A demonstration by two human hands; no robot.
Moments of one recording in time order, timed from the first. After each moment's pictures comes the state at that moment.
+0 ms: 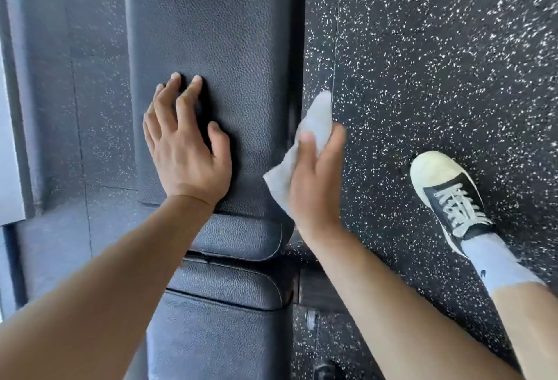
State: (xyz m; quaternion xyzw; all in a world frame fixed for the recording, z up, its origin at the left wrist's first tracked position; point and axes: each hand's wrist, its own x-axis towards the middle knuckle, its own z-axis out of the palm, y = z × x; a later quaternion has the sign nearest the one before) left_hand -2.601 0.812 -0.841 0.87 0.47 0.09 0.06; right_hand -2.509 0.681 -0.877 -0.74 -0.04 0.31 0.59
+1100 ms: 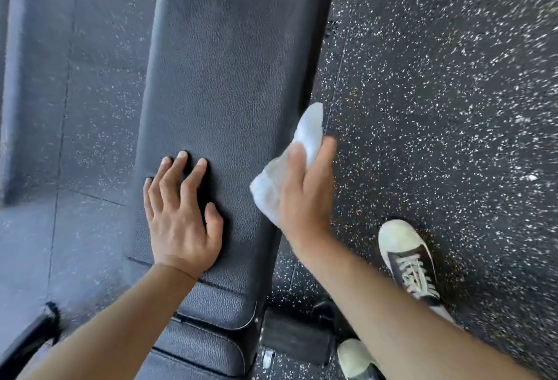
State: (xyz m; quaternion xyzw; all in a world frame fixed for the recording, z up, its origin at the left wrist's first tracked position) left_hand -2.602 0.816 -0.840 0.87 0.50 0.03 0.06; right_hand -2.419 0.760 -0.859 -0.79 -0.12 0.33 0.50
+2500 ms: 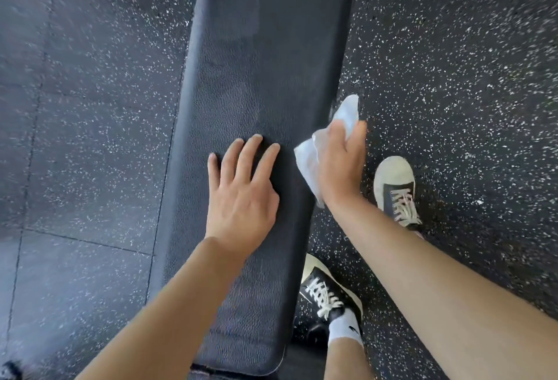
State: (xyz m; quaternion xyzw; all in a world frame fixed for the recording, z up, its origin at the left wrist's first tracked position) left_hand -2.492 0.910 -0.811 0.91 0.39 -0.04 0.13; right_hand -2.328 0.870 -0.844 -0.83 -0.04 0.27 0.48
